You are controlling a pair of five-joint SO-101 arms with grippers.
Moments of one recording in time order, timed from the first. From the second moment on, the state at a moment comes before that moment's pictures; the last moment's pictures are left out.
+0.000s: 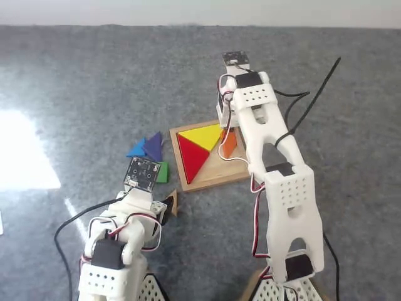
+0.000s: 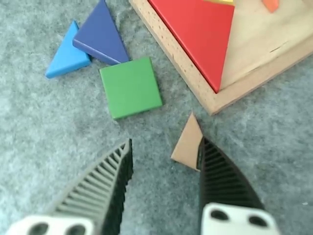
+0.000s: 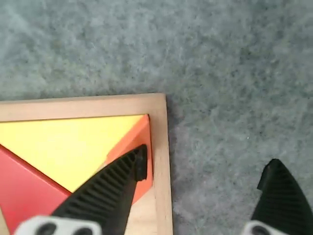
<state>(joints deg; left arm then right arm) 3.3 -103.0 96.7 72.0 -2.9 -19.5 46.4 -38.3 82.1 -6.0</state>
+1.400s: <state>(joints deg) 3.3 -103.0 96.7 72.0 -2.9 -21.9 43.6 -39.5 79.2 -7.4</state>
